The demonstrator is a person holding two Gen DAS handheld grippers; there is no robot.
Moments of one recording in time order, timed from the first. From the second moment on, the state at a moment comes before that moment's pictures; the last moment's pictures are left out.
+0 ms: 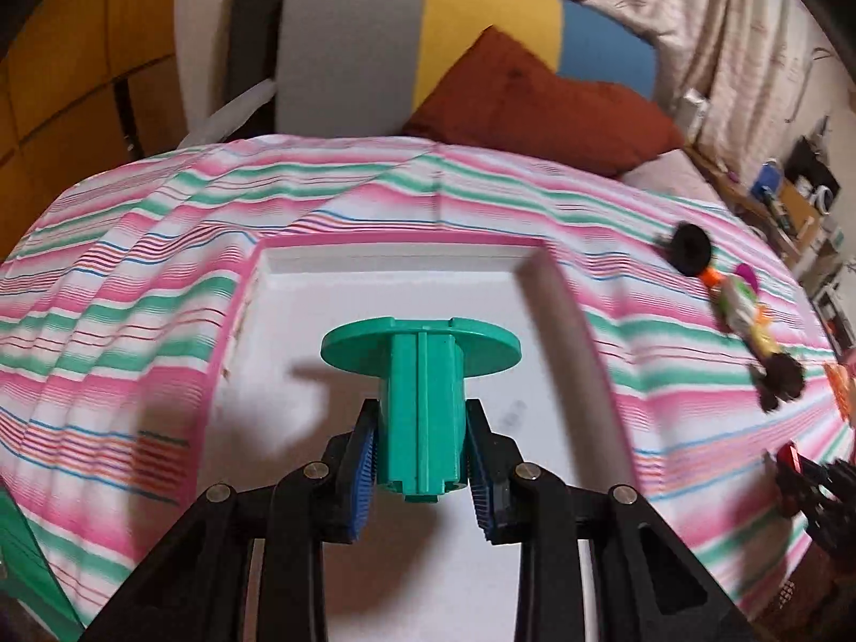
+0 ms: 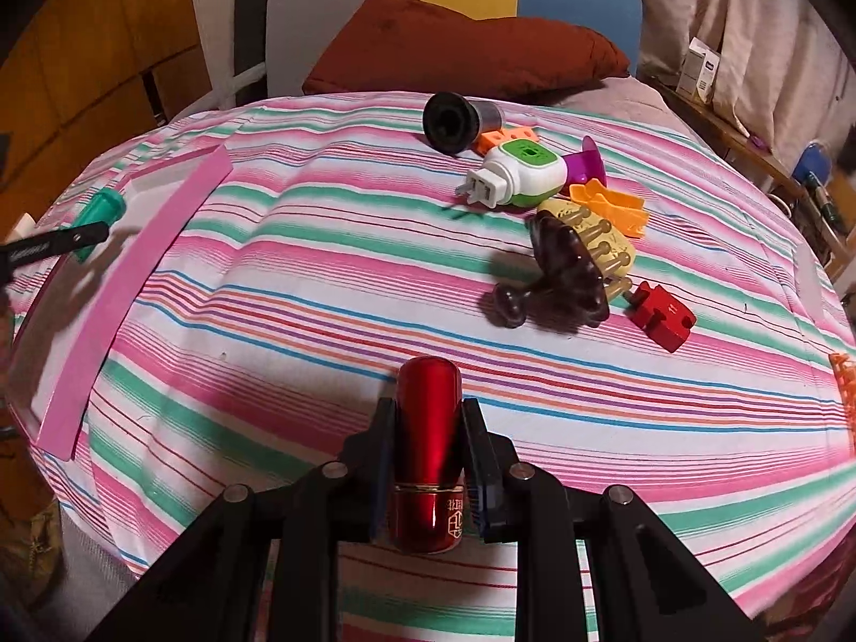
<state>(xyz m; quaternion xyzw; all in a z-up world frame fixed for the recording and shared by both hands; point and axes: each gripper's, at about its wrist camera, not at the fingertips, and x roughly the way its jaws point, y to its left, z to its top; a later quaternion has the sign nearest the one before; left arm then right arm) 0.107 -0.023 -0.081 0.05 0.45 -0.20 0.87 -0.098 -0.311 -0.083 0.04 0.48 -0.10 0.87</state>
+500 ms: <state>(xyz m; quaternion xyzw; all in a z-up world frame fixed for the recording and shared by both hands) 0.160 -0.013 -0.102 0.05 0.50 -0.13 0.86 -0.087 -0.275 -0.076 0.05 0.47 -0.08 0.88</state>
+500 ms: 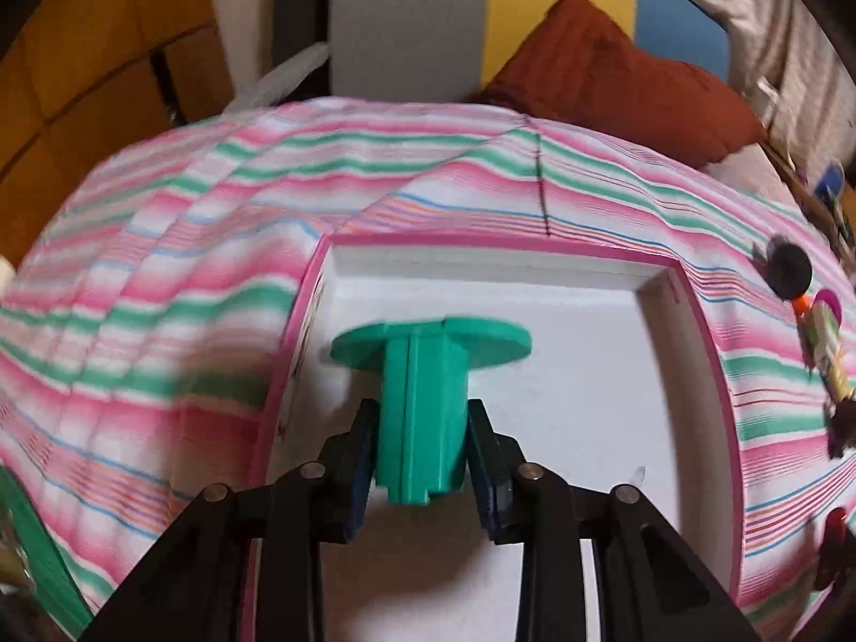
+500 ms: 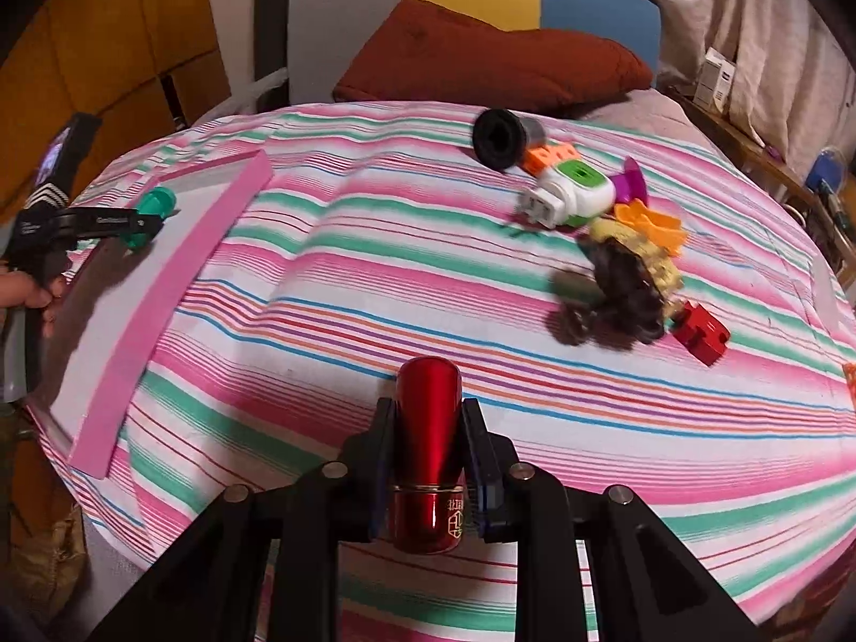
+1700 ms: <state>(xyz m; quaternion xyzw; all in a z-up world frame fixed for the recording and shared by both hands) 0.023 0.038 -0.071 0.03 0.47 -0.13 0.87 0.092 -0.124 -0.059 0.00 0.47 0.08 0.88</state>
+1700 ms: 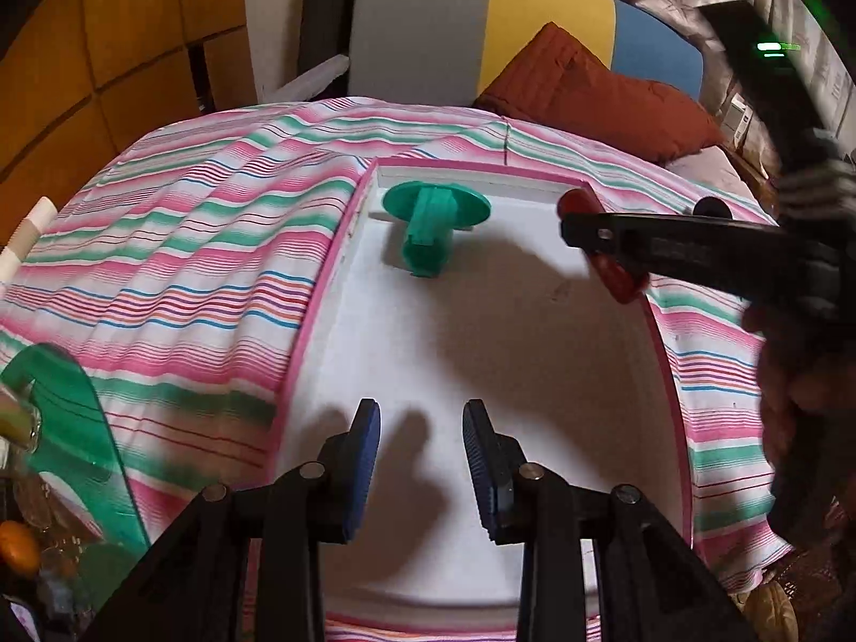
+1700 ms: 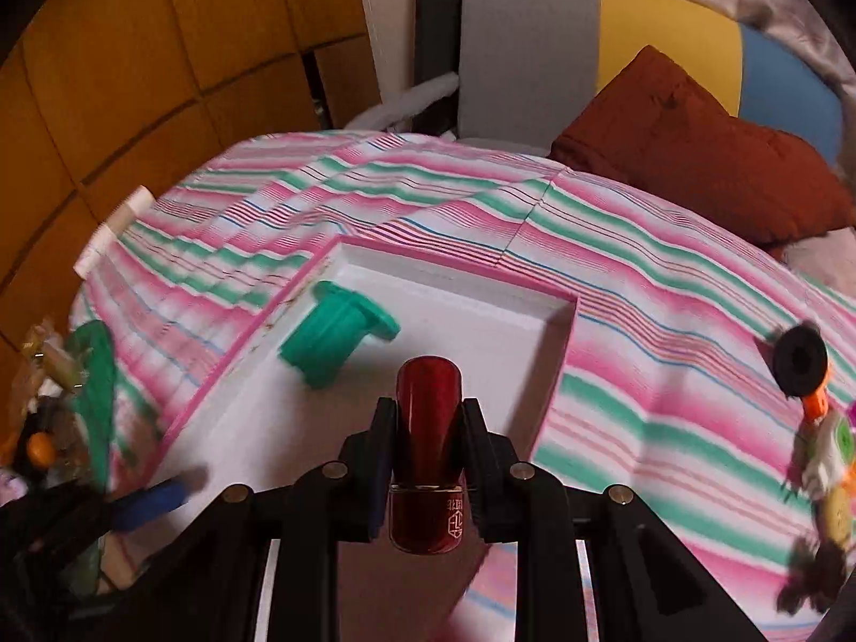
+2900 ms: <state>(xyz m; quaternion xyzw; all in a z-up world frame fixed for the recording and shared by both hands) 0.012 0.027 -0.056 0.08 0.46 -0.07 0.88 0.073 -0.148 -0.035 -0.01 0.45 0.07 0.89</state>
